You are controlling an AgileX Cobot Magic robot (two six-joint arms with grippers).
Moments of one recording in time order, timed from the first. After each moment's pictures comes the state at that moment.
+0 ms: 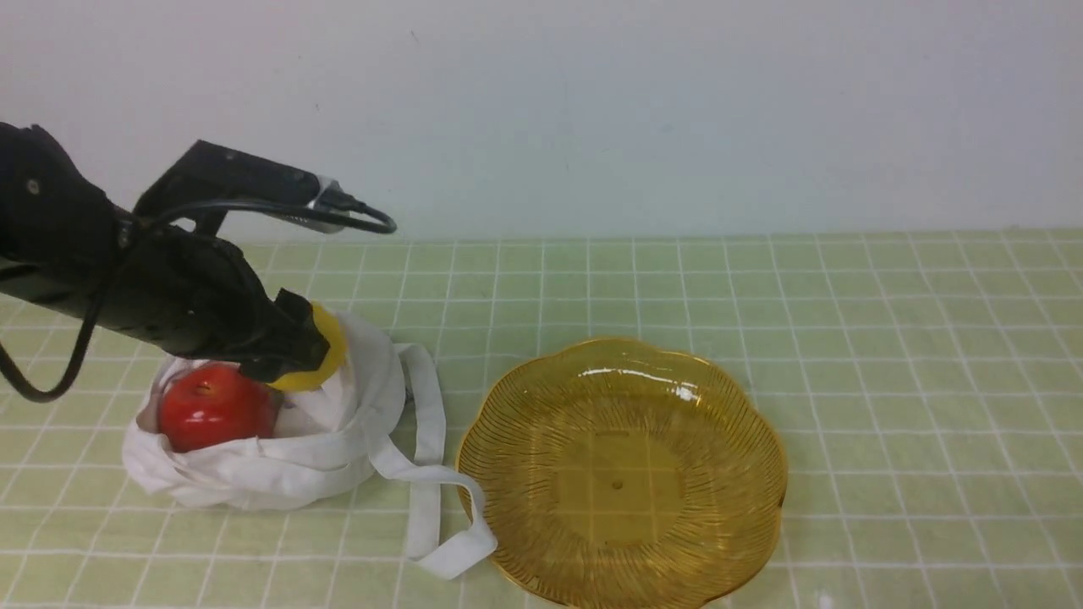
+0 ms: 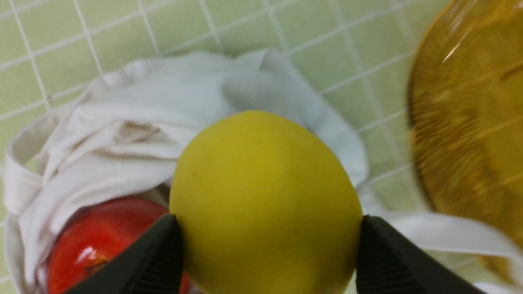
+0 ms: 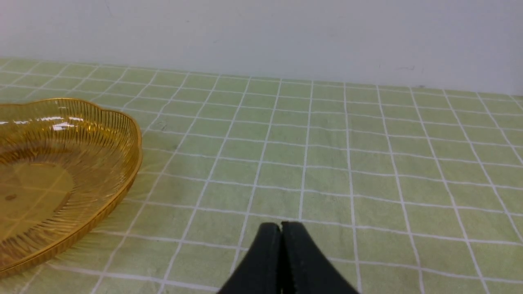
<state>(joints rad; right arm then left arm) 0.01 -0.01 0.02 0.15 0.40 -0.20 -0.11 1.44 -1.06 -0.30 0.69 0.47</state>
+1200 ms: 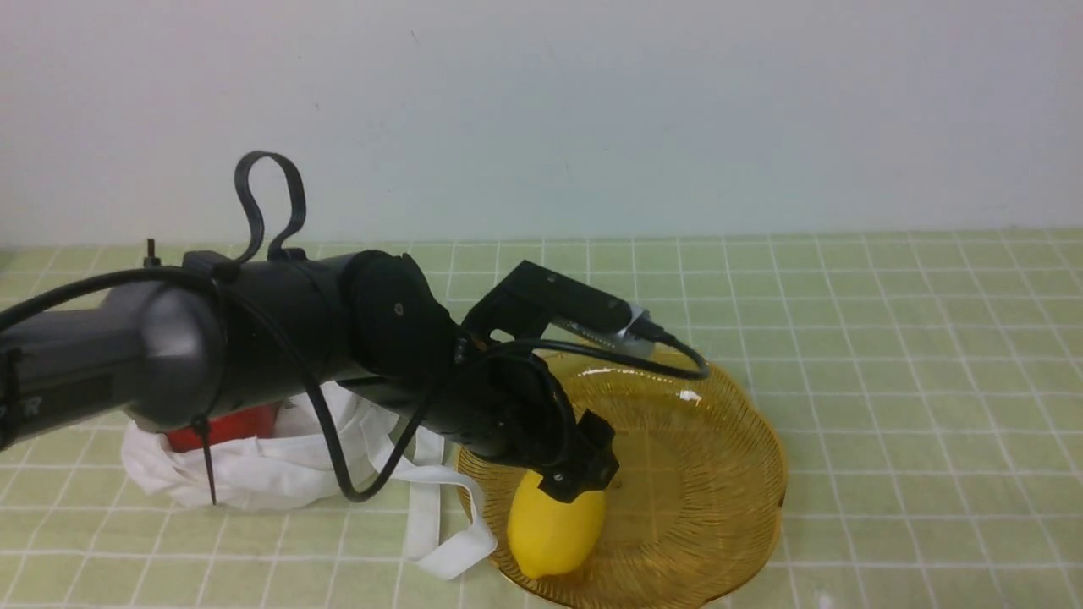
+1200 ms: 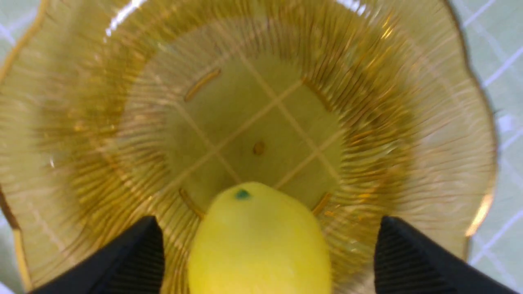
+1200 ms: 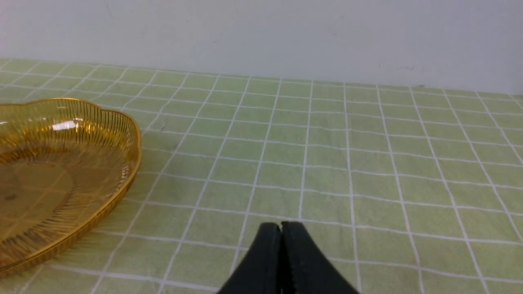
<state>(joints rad) 0.01 -0.01 0.02 0.15 0.40 -0.20 -0.57 1.69 -1.10 -0.50 0.53 0.47</state>
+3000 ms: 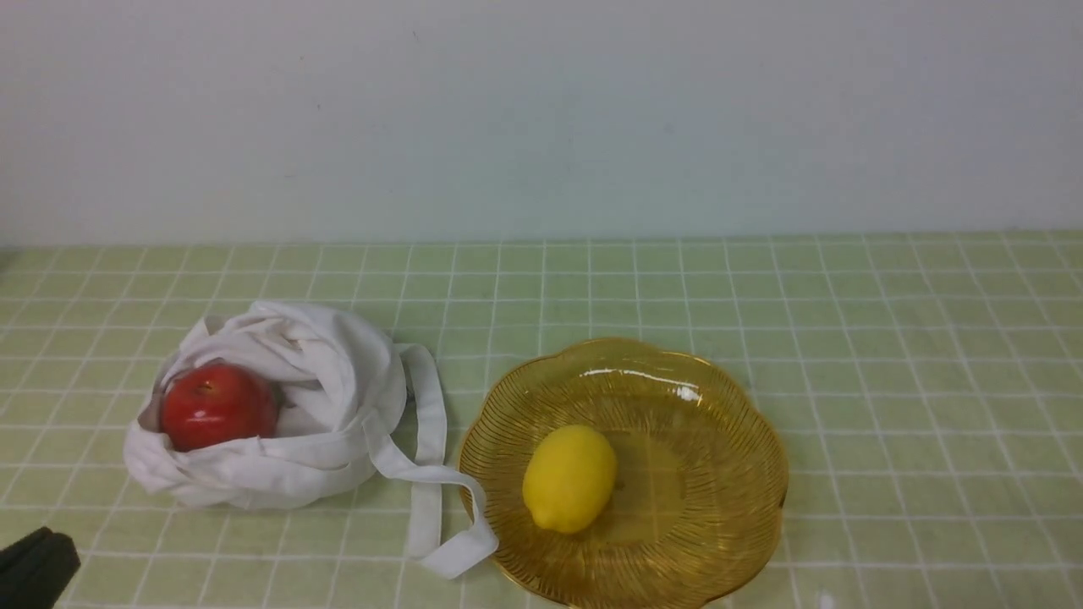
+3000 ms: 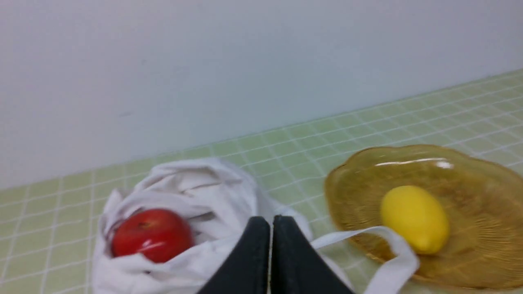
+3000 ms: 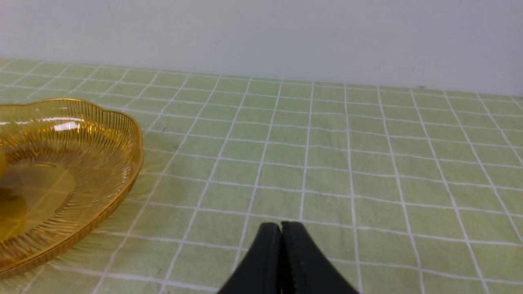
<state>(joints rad) 0.01 -0.01 0.02 0.15 0.40 -0.20 -0.27 0.02 -0.23 -0.07 0.44 0.12</state>
